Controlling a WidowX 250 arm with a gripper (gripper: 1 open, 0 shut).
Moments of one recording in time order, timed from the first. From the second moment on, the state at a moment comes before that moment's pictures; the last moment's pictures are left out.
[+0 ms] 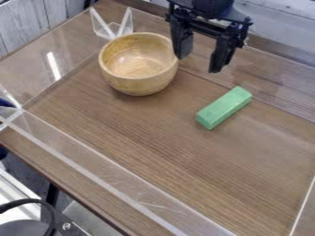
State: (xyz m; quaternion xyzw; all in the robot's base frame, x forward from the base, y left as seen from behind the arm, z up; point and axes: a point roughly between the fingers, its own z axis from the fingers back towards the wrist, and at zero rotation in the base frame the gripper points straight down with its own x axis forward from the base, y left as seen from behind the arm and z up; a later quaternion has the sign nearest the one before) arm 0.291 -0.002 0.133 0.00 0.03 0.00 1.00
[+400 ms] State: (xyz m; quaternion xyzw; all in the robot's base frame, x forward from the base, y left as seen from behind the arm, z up) arm 0.290 -0.012 0.085 0.00 0.08 -0.04 1.00
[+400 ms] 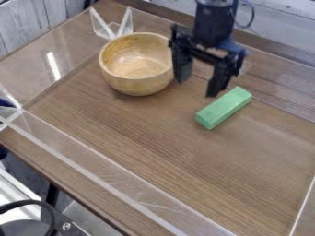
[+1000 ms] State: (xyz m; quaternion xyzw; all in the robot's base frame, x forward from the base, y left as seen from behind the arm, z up) arm 0.295 -0.027 0.034 0.00 0.09 -0.11 0.99
